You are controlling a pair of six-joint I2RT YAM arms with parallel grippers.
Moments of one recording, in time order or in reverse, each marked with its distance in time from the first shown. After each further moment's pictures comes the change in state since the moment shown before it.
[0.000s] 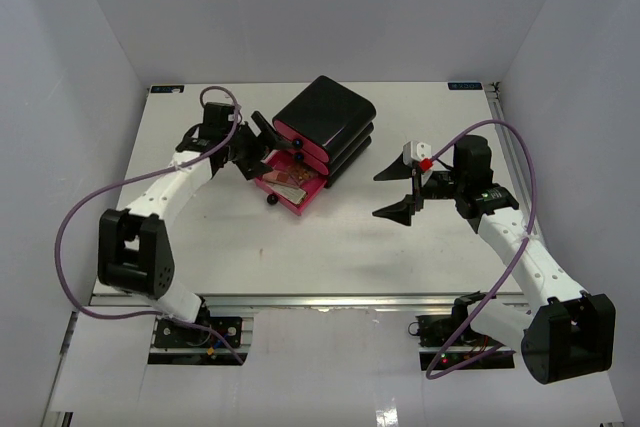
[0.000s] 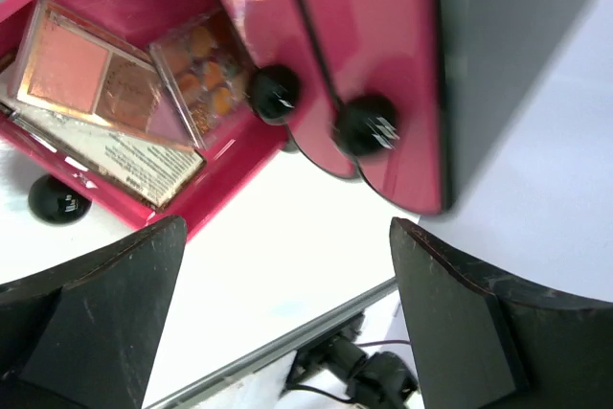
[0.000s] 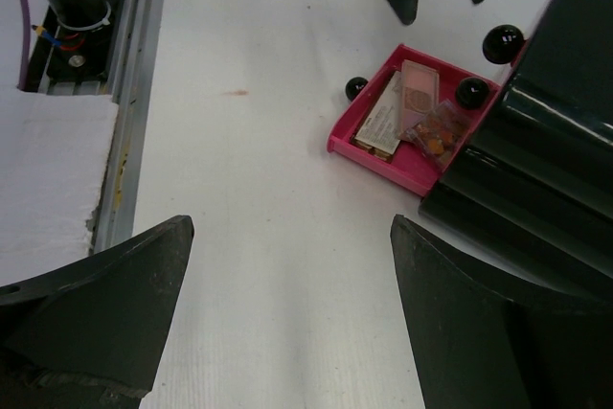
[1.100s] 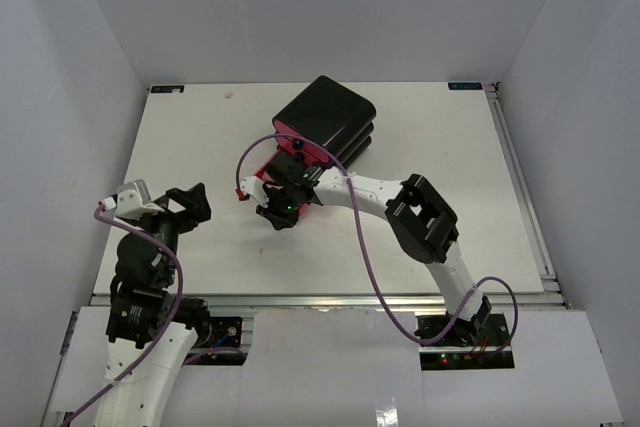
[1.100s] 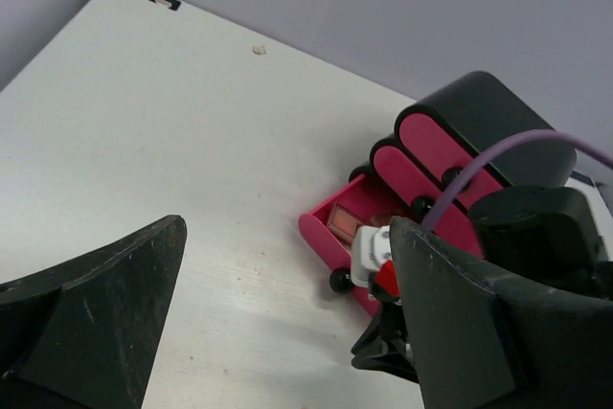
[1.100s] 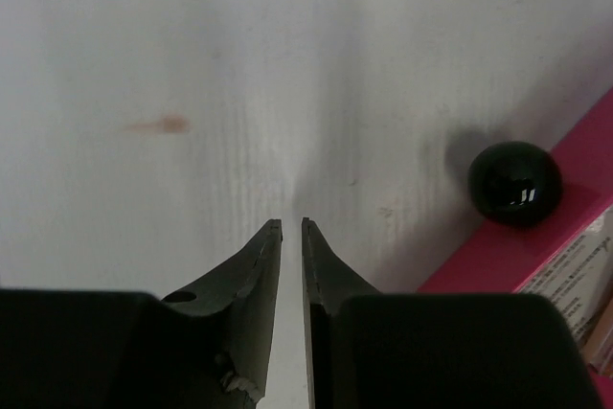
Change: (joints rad) left arm 0.033 -1.342 -0.581 0.013 -0.708 0.536; right arm 0.755 1.076 0.890 -0.369 0.831 0.097
